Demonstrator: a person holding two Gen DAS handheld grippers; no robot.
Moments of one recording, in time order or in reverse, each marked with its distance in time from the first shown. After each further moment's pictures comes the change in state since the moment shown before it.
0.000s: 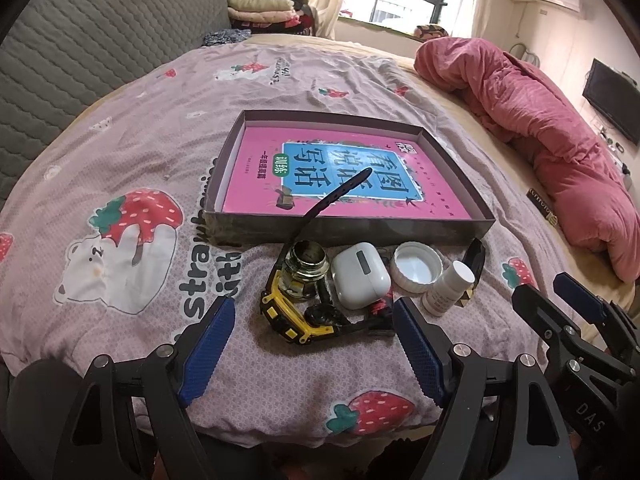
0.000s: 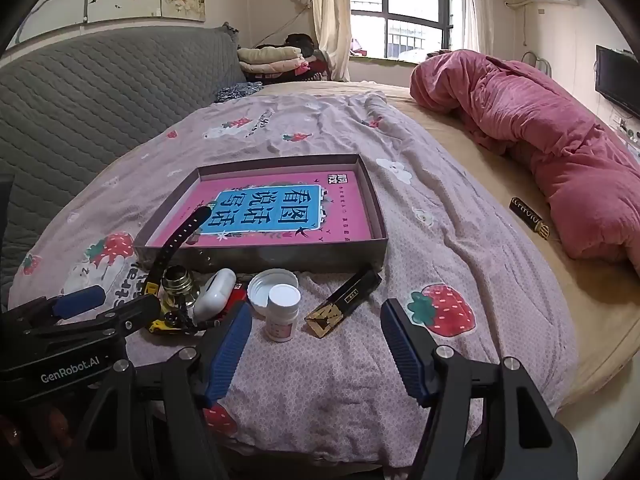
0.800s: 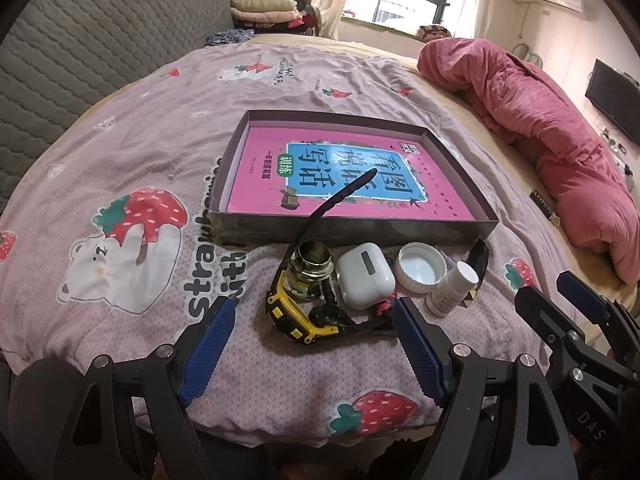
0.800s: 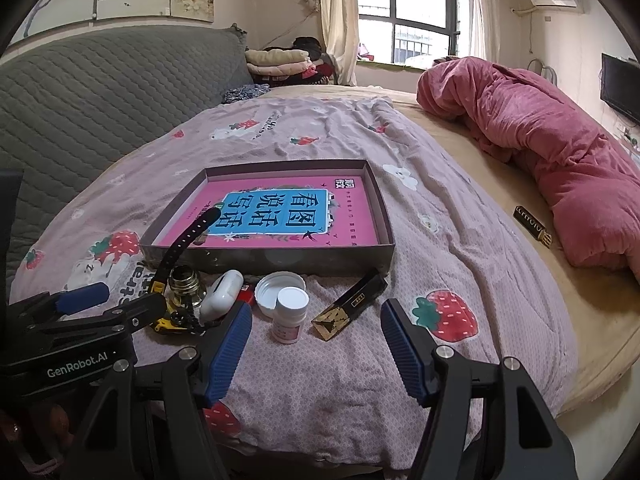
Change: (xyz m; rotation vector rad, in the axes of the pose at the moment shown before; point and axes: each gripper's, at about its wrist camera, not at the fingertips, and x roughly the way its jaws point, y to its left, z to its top) left arm 0.001 0.003 0.001 -0.008 0.001 0.010; right arm -0.006 0.003 0.000 -0.024 -0.036 0.012
